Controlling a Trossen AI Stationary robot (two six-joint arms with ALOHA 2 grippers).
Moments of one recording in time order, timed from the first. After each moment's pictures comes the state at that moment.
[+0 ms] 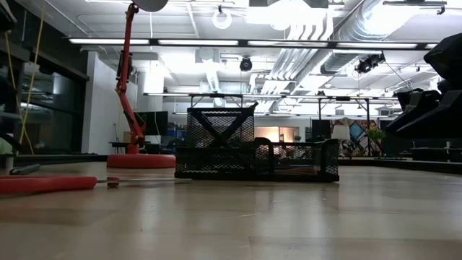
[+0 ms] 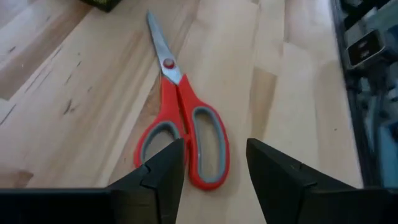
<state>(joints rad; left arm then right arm) -0.92 1.39 0.51 -0.10 -0.72 -1.17 0.71 1.06 0.01 0.52 0.72 0.16</state>
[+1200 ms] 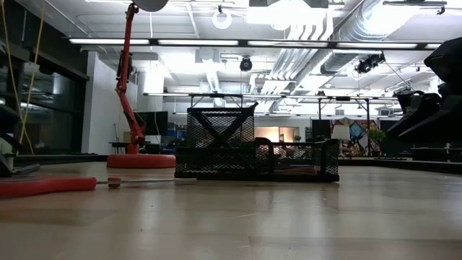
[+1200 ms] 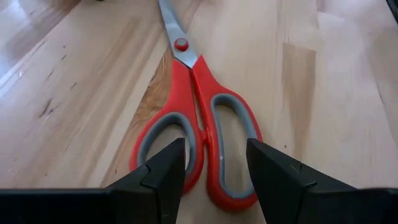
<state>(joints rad) -0.91 1.69 0.53 0.09 -0.80 -1.10 0.70 1.06 0.01 0.48 0.72 0.16</state>
